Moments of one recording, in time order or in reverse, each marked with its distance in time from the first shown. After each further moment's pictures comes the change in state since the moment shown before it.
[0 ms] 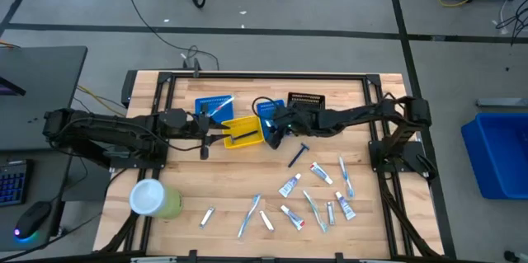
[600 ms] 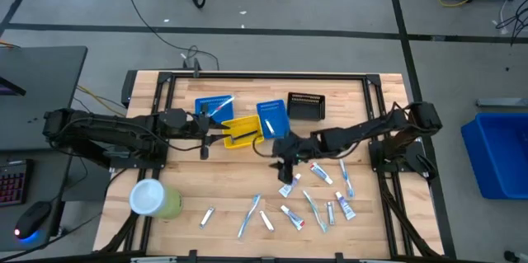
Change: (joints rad) left arm 0.000 0.000 0.000 0.000 0.000 0.000; right arm 0.237 -0.055 0.000 -0.135 -0.197 0.007
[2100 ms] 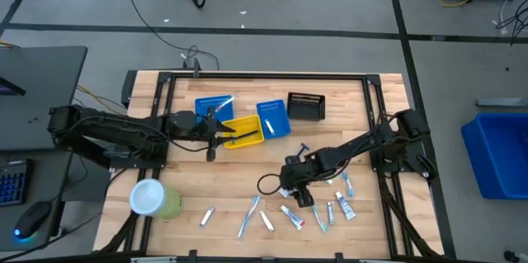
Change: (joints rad) left arm 0.000 0.150 0.000 0.107 0.019 -0.056; right arm 0.141 0.142 -0.001 -0.190 -0.155 -0.261
